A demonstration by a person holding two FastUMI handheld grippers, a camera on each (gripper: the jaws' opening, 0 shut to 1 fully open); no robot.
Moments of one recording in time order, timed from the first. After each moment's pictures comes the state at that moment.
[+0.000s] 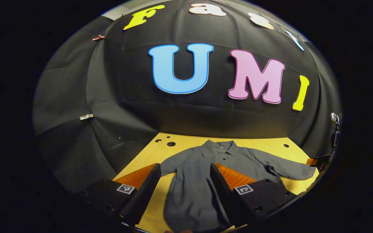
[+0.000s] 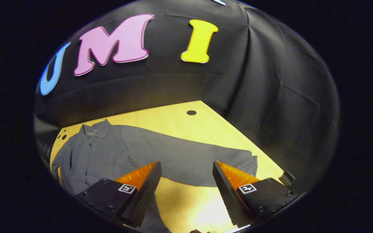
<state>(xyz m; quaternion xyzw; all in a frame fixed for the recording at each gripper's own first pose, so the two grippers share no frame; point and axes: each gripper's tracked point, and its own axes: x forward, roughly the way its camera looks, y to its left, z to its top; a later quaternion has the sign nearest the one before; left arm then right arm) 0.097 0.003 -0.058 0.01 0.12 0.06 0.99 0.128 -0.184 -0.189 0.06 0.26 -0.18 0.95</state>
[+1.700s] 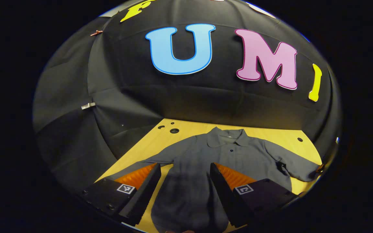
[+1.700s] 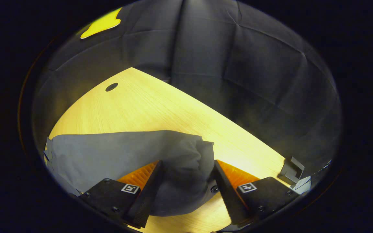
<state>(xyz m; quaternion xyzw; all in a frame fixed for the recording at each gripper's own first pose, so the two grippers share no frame) 0.147 -0.025 -0.107 0.00 0.18 0.11 0.98 0.137 -0.378 -0.347 0.18 0.38 -0.31 0.85</state>
